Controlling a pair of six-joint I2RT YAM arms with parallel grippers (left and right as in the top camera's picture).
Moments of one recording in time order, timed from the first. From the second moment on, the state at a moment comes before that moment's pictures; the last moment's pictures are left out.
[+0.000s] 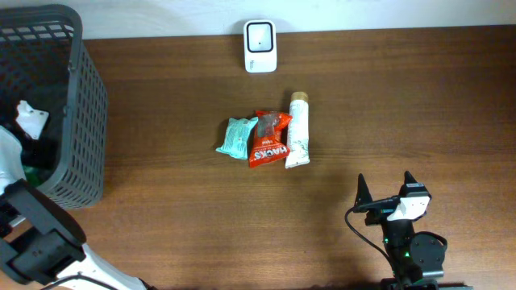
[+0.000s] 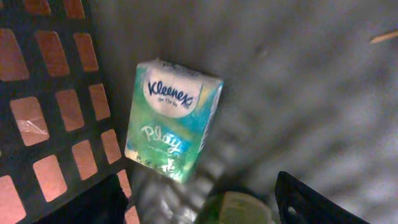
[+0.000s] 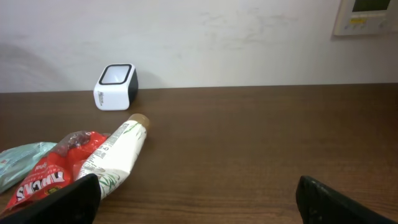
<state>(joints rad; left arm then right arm) 0.64 2.00 1.61 -0.81 -0.16 0.81 0.03 0.01 0.01 -0.08 -0.02 0.06</state>
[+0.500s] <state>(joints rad) 0.65 2.12 1.61 -0.71 -0.23 0.90 0.03 0.01 0.01 -0.08 -0.02 0.06</state>
